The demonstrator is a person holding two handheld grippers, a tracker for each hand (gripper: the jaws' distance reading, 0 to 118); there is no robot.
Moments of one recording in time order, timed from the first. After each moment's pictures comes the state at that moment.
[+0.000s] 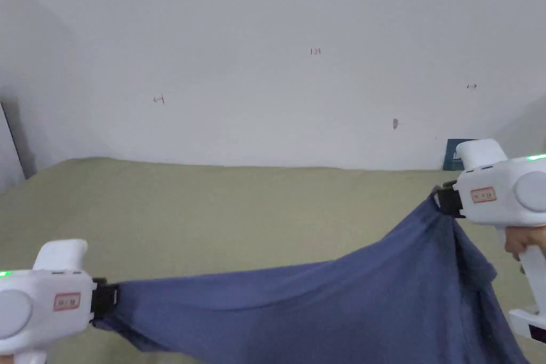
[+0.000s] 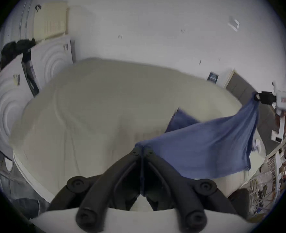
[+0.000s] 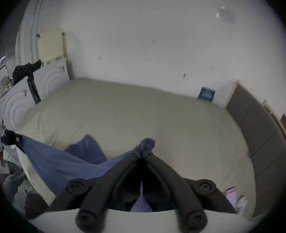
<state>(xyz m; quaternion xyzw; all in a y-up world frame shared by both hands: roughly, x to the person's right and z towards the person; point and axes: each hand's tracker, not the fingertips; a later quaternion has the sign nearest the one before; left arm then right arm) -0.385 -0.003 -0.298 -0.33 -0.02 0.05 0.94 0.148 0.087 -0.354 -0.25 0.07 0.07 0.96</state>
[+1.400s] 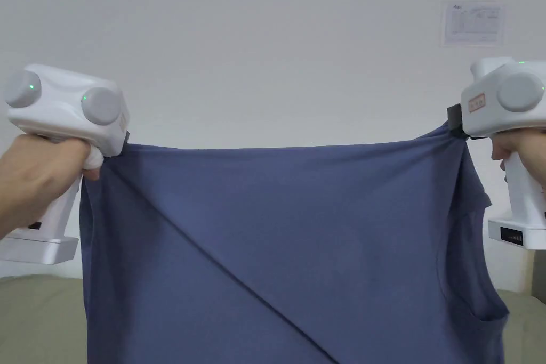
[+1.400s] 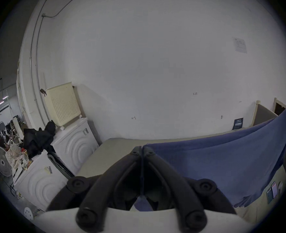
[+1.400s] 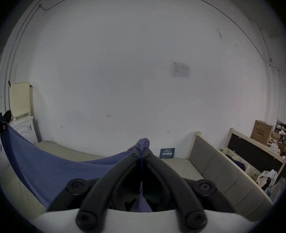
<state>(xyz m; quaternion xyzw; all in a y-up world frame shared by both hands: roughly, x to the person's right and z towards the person) -0.284 0.261 -0.551 -0.18 0.11 -0.08 0.97 0.211 0.282 -0.522 -0.09 -0.07 0.03 0.99</state>
